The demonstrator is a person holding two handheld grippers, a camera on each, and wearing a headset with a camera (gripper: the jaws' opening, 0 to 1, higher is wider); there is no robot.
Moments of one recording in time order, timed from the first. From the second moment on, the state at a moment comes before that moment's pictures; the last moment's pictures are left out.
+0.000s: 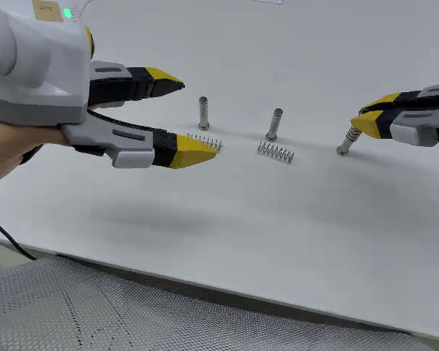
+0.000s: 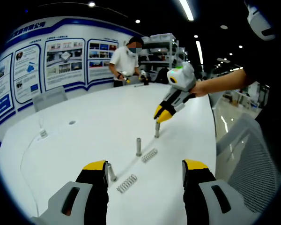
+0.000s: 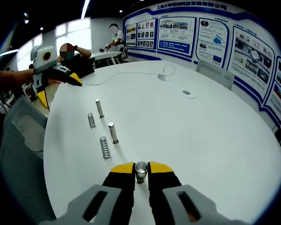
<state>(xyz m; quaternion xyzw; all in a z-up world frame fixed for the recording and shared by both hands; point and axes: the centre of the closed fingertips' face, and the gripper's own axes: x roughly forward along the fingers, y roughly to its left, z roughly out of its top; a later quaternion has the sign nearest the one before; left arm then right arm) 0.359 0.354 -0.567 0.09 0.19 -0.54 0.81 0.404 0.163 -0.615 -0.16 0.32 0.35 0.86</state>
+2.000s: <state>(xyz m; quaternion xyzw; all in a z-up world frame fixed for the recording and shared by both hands) 0.362 0.372 -0.553 0.07 0.19 -0.53 0.82 0.384 0.257 -0.666 -0.18 0.32 0.46 0.81</state>
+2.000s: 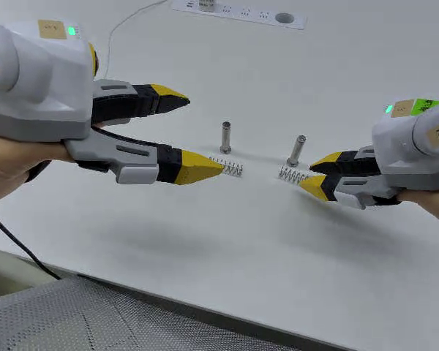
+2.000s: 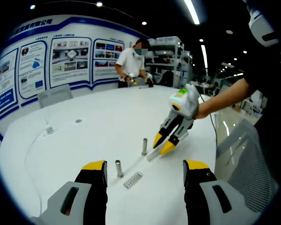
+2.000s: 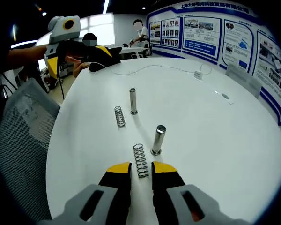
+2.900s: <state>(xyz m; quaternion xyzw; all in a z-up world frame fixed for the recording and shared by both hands) 0.348 0.355 -0.561 0.09 0.21 -0.55 0.81 0.363 0.270 -0.625 -0.19 0.31 0.50 0.78</state>
